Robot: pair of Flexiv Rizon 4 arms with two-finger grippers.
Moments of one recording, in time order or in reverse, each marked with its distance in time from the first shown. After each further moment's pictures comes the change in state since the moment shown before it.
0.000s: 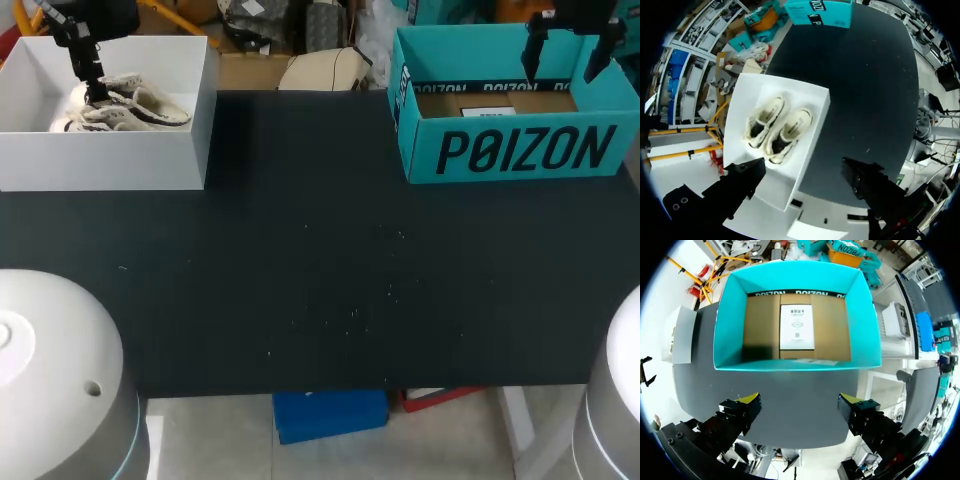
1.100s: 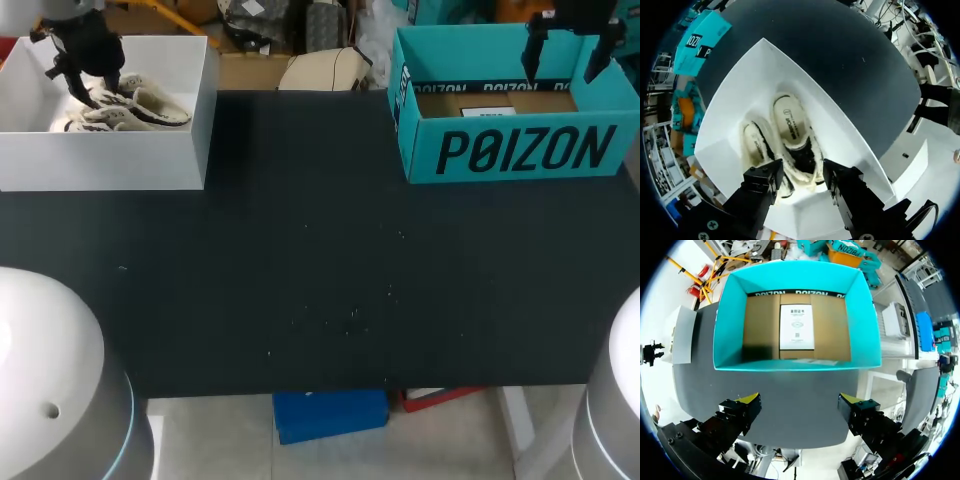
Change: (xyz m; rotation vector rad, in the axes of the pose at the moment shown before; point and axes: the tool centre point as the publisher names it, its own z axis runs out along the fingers) left arm -0.069 0.001 0.123 0.079 0.123 1.020; right arm 0.000 0.000 0.000 0.000 0.000 0.000
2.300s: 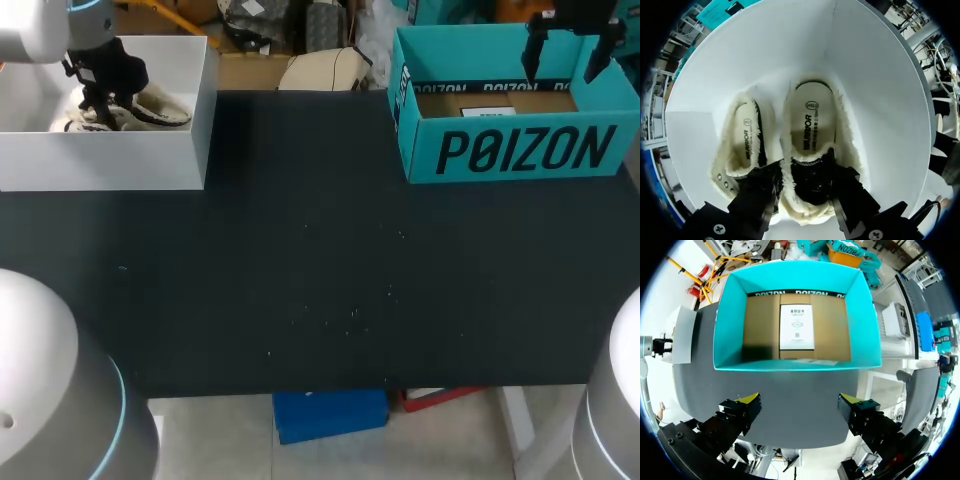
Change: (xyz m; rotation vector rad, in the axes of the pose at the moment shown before) left arm -0.013 0.003 0.084 0.069 0.040 -0.352; right arm 0.000 0.000 0.000 0.000 0.000 0.000
